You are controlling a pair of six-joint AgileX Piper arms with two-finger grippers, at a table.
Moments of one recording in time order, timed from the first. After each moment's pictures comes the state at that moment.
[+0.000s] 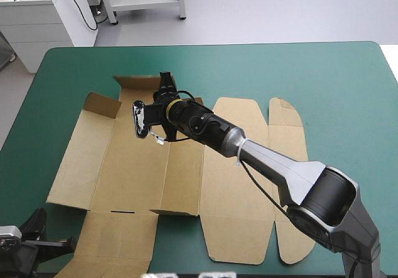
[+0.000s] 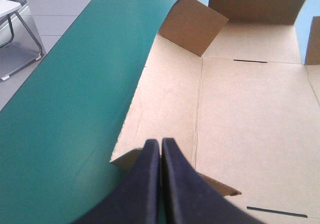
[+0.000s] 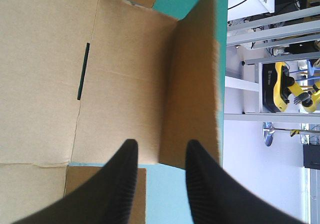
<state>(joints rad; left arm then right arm) -0.05 -0.02 -0.44 0.16 0.86 -0.14 0.88 2.00 -1.81 -0.48 0.45 -0.67</state>
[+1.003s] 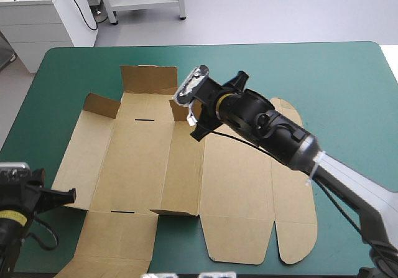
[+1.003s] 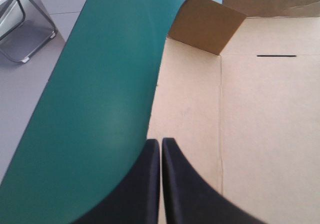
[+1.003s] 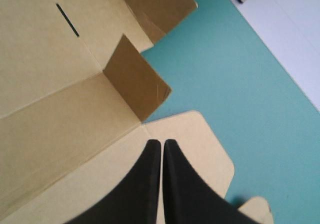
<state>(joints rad) -0.05 0.49 -0.66 0.25 0.75 -0.13 0.84 1.59 -1.61 -0.42 0.84 0.00</state>
